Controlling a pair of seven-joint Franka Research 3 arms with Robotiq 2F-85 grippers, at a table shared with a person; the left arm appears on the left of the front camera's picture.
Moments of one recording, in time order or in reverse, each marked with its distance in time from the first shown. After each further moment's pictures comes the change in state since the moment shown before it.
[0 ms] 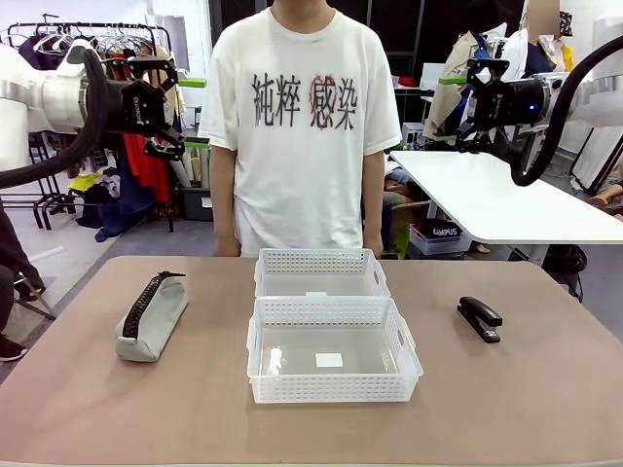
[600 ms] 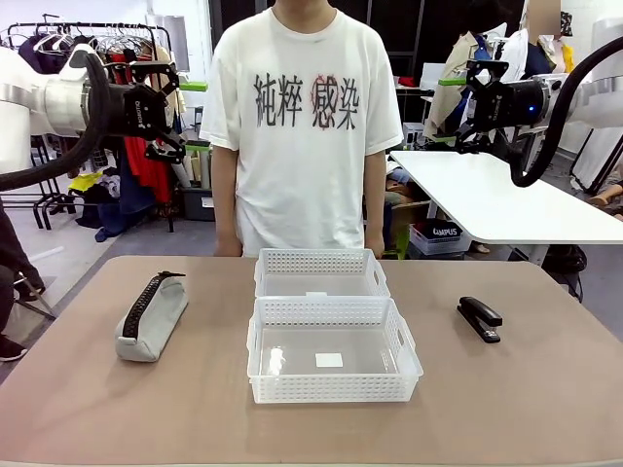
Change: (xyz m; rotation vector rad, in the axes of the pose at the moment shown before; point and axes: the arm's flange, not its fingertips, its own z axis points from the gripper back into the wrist) left arm 0.001 0.005 -0.001 0.000 0.002 0.010; right arm 0.001 -0.002 0.000 0.000 0.001 -0.004
